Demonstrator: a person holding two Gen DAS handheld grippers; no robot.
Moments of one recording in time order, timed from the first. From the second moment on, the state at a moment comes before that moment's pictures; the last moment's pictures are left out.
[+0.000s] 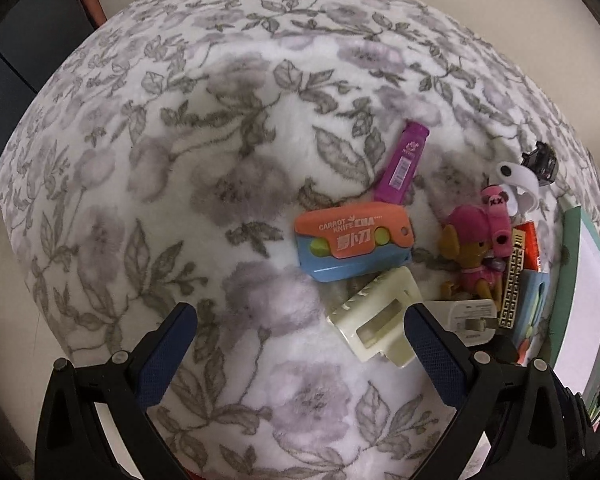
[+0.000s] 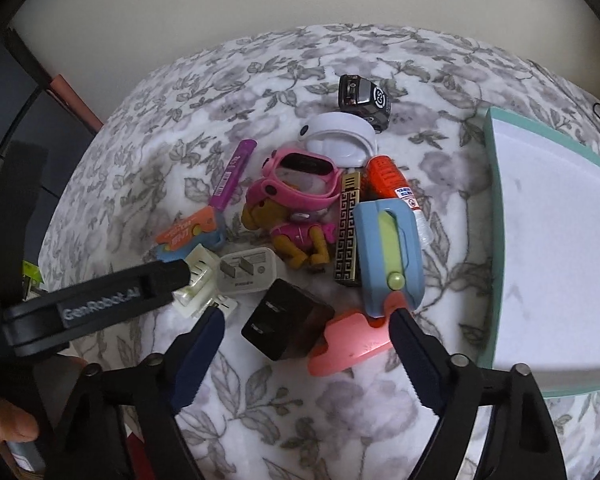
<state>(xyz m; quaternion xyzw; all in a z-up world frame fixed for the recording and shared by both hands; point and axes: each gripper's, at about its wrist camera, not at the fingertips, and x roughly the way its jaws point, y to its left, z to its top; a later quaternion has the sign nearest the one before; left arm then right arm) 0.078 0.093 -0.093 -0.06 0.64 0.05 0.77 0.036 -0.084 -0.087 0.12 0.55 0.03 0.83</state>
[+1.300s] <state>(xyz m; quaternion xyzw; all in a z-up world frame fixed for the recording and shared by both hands) 0.088 0.015 -0.113 -0.02 0.65 0.00 0.76 0.043 -0.074 -0.101 0.10 0.55 0.04 0.83</state>
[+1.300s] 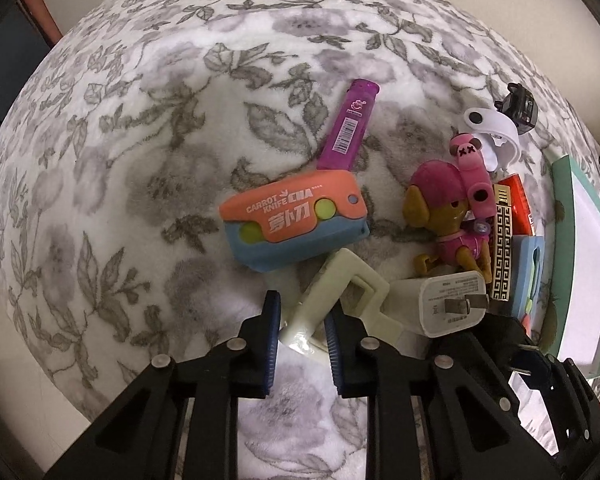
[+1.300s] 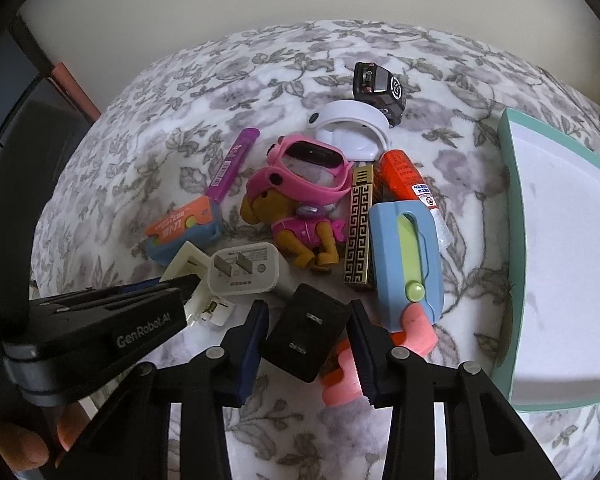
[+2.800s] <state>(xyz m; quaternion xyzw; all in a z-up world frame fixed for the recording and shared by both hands) 0.082 -0.132 -0.018 0.05 0.56 -0.17 0.81 0.003 -0.303 -0.027 0.17 0.44 -0.22 0.85</state>
